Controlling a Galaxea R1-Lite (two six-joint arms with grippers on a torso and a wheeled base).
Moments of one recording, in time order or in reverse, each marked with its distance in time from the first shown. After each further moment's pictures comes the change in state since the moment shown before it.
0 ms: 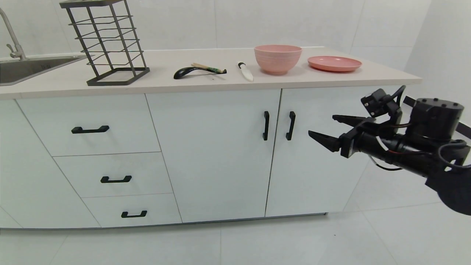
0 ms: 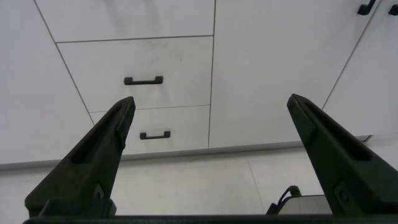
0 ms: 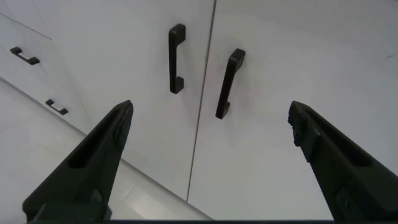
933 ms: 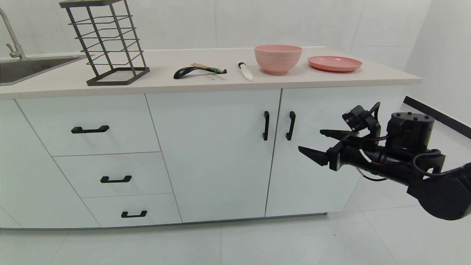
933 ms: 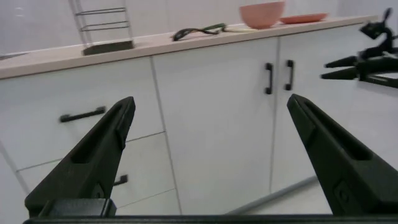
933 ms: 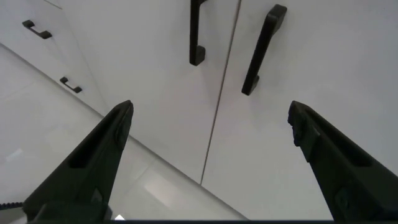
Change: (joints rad) left arm -0.045 0.101 -0.252 -0.161 -0.257 0.013; right arm 0.024 0.081 0.037 -0.028 0.026 -0.010
